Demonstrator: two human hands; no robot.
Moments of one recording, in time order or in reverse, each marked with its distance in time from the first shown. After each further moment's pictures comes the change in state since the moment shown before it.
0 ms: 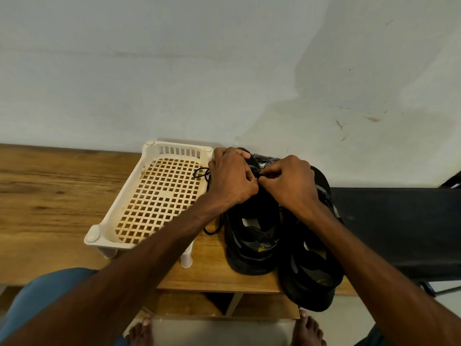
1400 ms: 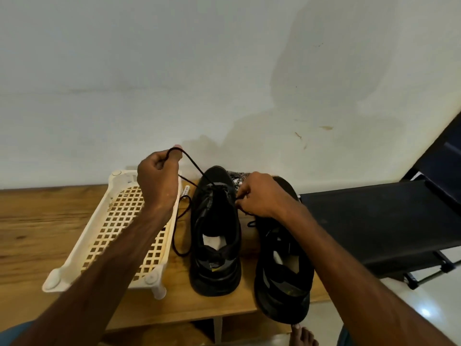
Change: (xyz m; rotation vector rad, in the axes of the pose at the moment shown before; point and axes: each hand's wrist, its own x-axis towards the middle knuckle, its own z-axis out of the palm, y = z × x) left_hand 0.013 -0.008 -0.047 -0.785 0.501 -0.337; right_hand 0.014 0.012 -0.026 -0.111 -0.347 -0.044
